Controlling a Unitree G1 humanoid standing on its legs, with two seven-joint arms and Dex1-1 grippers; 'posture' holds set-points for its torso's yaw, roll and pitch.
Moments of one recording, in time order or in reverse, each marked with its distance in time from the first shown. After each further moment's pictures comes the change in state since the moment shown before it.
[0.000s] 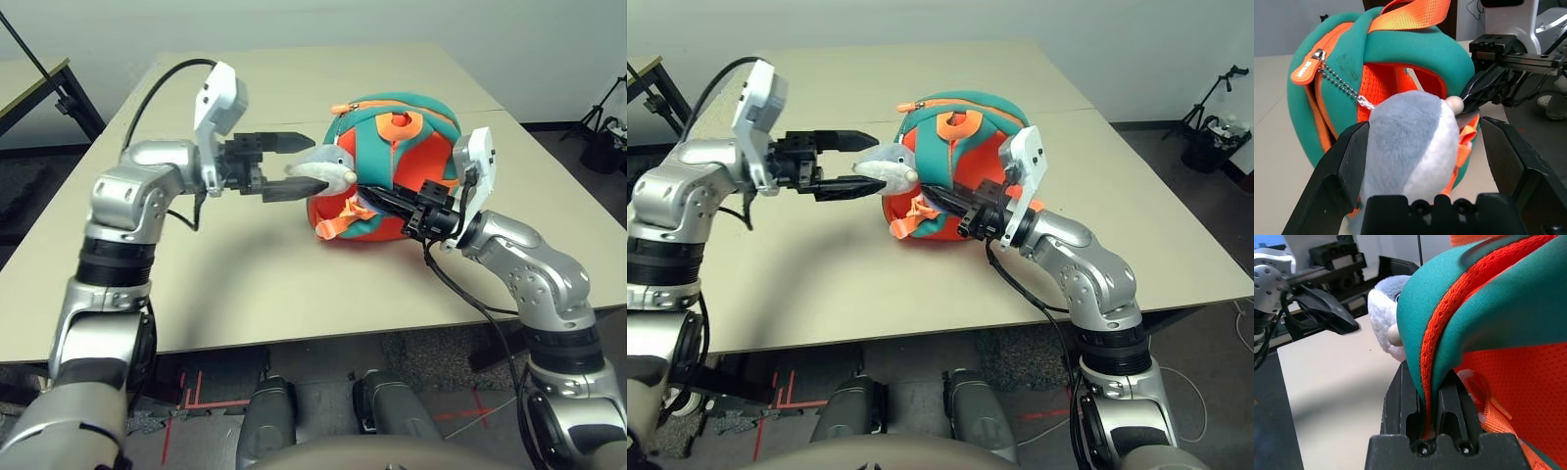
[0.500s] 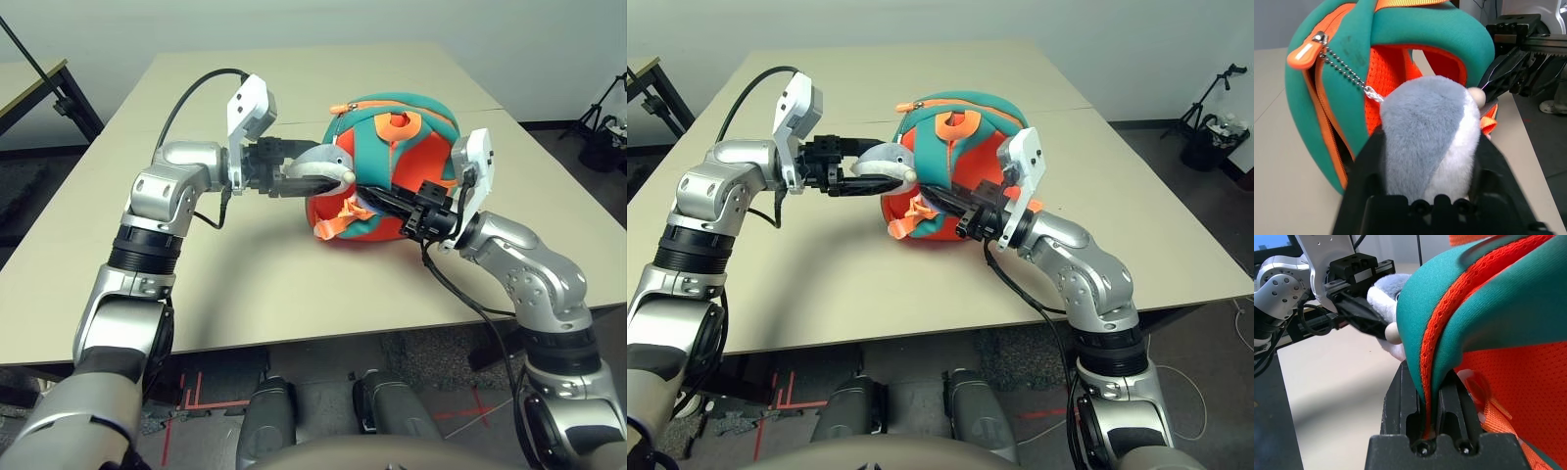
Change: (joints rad) left arm -0.018 -0.004 -0.024 0.087 0.055 -0.067 -0.020; right arm 0.005 0.008 0.000 -0.002 -0.005 -0.004 -0.001
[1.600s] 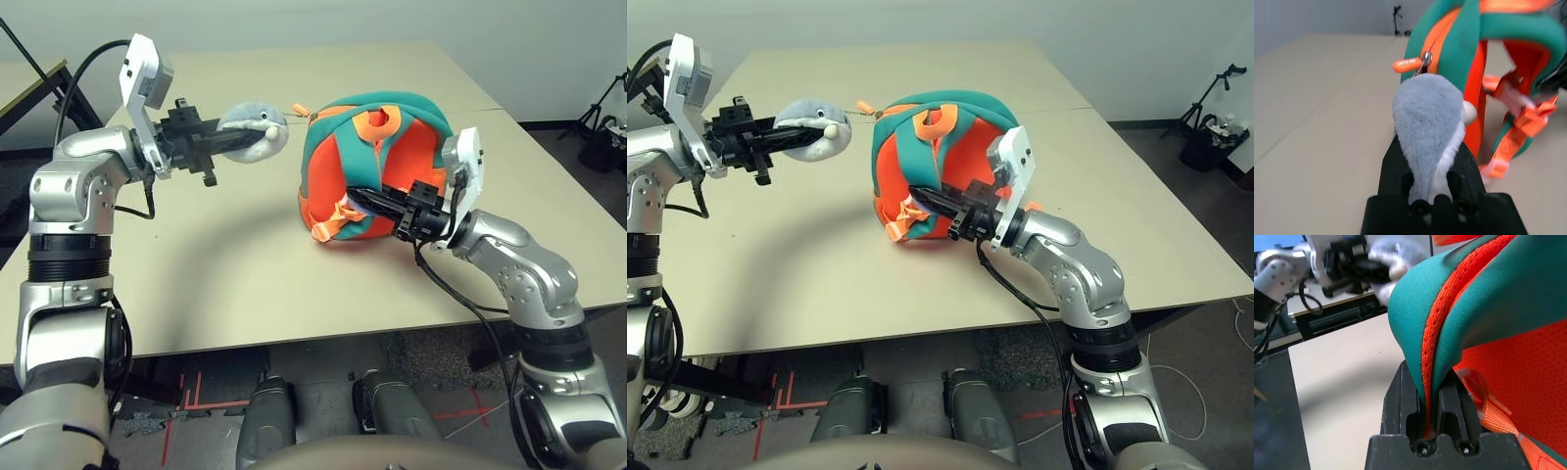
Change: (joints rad) left arm 0.128 0.176 0.216 0.029 -0.054 0.033 0.064; right arm -0.023 0.014 0.032 0.013 -0.008 -0.013 0.025
